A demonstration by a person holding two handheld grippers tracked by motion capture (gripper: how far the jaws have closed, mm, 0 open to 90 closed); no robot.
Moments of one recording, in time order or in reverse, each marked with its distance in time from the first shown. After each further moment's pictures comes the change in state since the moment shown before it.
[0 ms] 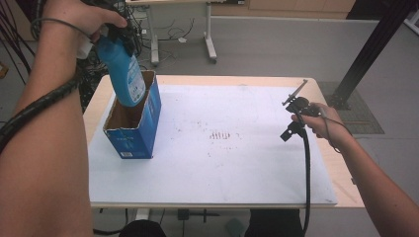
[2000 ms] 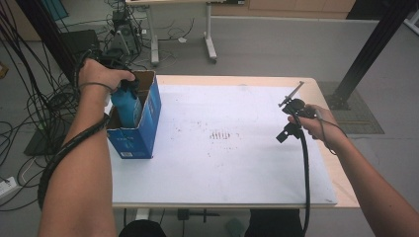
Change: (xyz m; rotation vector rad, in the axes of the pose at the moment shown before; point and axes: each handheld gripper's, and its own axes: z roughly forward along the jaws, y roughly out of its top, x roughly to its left) left arm 0.022 -0.028 0.148 0.111 0.037 -0.038; right arm 0.006 0.003 0.008 -0.012 0.028 -0.009
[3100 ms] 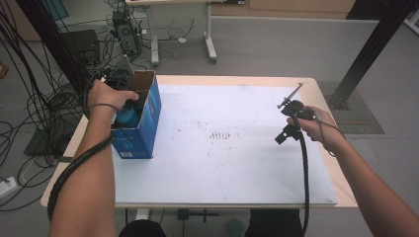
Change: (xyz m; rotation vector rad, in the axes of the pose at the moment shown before) left arm 0.002 -0.016 0.050 0.032 0.001 -0.003; right arm 0.004 -0.001 0.003 -0.005 0.010 -0.007
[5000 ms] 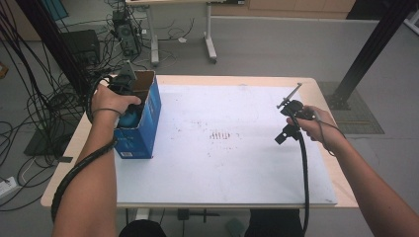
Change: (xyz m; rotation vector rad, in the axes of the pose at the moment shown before) left arm -0.002 -0.002 0.013 0.010 0.011 0.008; right arm 0.002 0.002 -0.001 0.006 -0.010 -0.010
